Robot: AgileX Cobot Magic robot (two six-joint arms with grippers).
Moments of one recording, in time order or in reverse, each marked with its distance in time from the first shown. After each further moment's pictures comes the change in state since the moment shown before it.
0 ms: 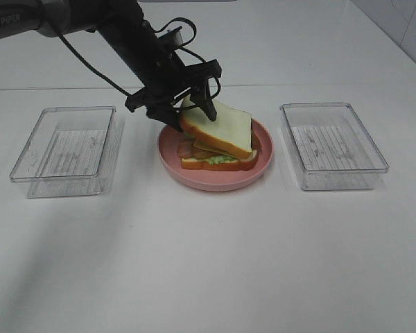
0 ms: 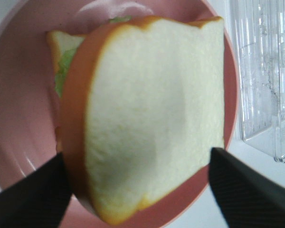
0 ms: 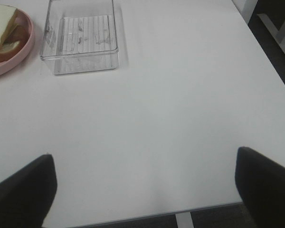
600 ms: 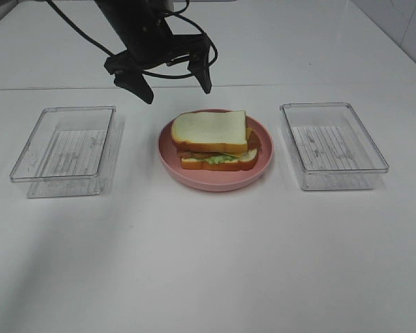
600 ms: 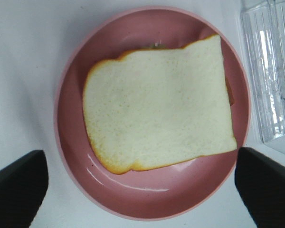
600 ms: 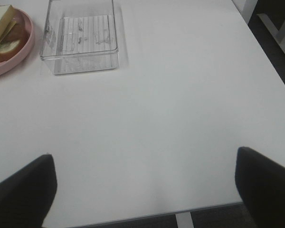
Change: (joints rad) left arm -0.001 -0.037 -0.180 0.210 0.152 -0.061; right arm 0.000 0.000 0.000 0.000 0.000 0.000
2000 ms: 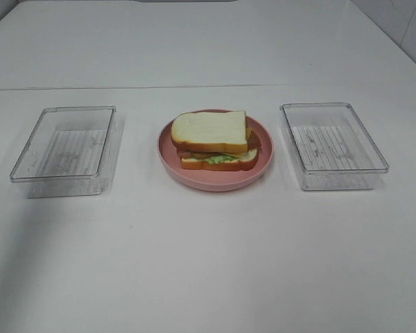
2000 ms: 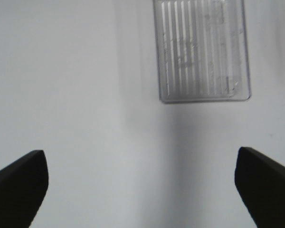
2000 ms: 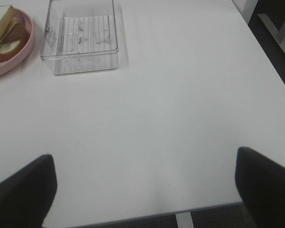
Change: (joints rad) left arm 0.339 -1.002 0.943 0.370 0.010 0.064; right arm 0.000 0.000 0.000 0.000 0.000 0.000
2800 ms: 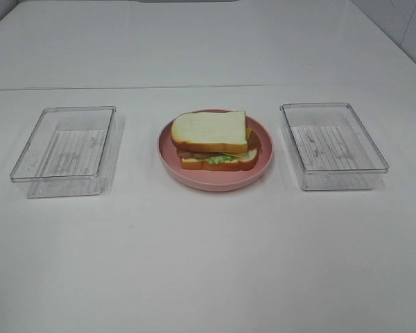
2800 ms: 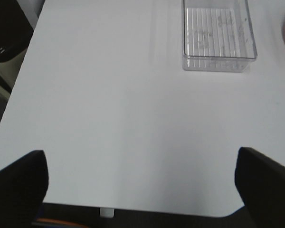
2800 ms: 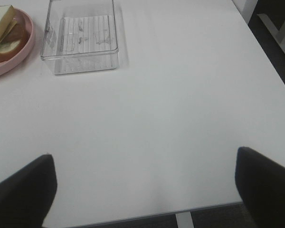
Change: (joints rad) left arm 0.092 -1.110 0.666 -0.008 -0.024 0.023; right arm 0.000 0.000 0.000 0.000 0.000 0.000
